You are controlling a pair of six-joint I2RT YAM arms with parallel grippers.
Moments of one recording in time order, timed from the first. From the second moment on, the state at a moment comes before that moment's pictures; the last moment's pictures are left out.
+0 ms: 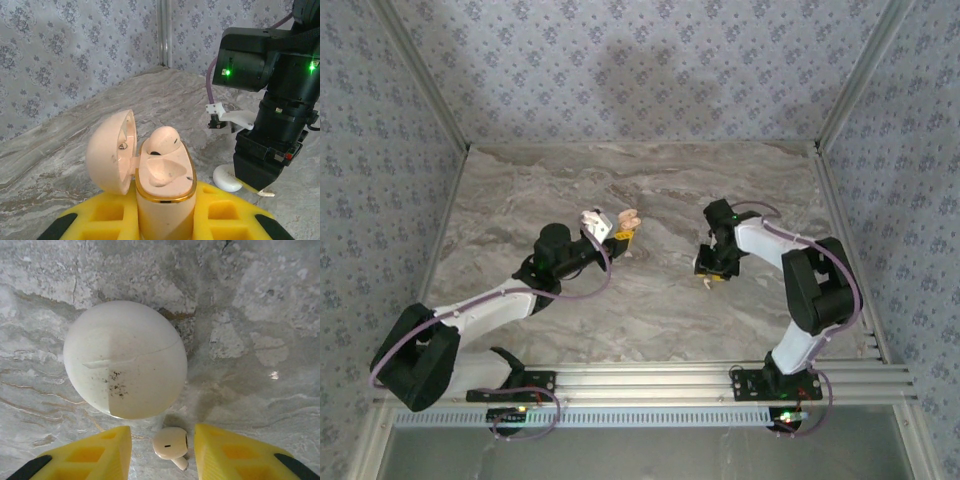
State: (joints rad) left arm -0.63 1.24 0.55 0.56 0.31 0.06; right arm 0.37 1.70 1.02 -0.77 -0.17 0.51
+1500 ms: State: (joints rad) left arm -0.75 1.53 0.63 0.77 0.32 0.06; right arm 0.54 1.15 0.99 -0.35 -0.13 0.54
